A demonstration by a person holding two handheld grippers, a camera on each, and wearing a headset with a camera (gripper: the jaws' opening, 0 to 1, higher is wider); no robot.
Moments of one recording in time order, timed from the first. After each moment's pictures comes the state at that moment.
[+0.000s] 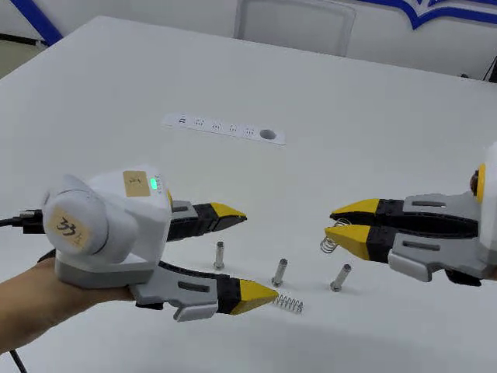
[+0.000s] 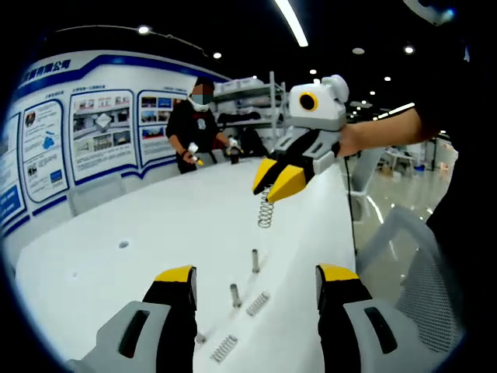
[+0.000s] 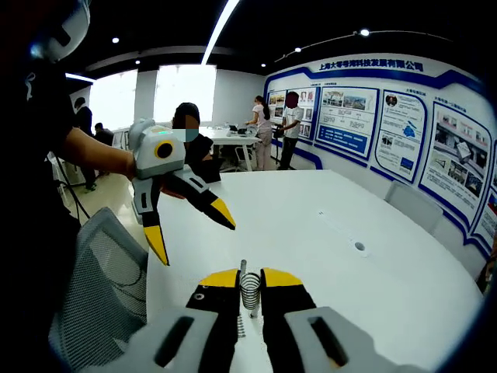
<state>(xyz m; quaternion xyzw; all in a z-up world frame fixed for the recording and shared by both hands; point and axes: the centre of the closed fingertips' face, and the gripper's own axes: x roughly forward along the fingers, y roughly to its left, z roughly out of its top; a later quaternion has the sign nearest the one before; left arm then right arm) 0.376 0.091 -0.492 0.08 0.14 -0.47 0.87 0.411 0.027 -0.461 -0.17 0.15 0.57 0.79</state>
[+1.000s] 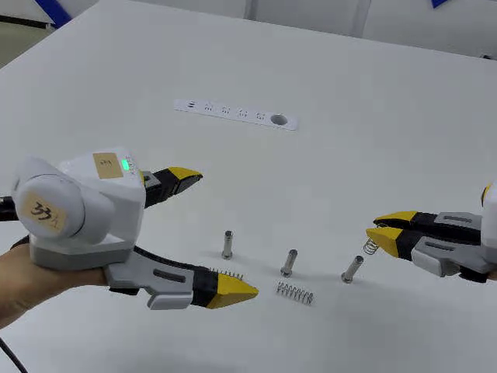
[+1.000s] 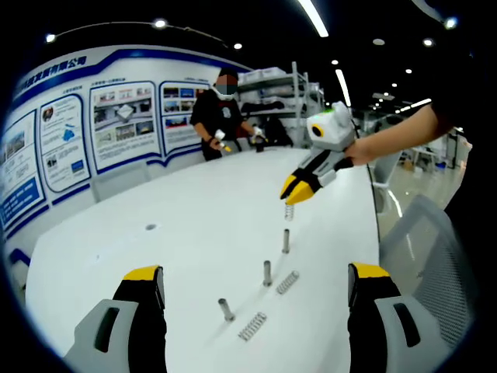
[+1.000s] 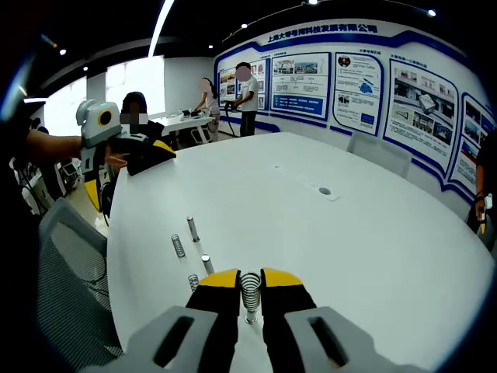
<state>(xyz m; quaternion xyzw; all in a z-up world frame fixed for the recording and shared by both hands) 0.391 0.131 -0.509 0.09 0.16 -0.41 0.89 0.465 -0.023 -0.538 -0.15 0.23 0.47 0.84</state>
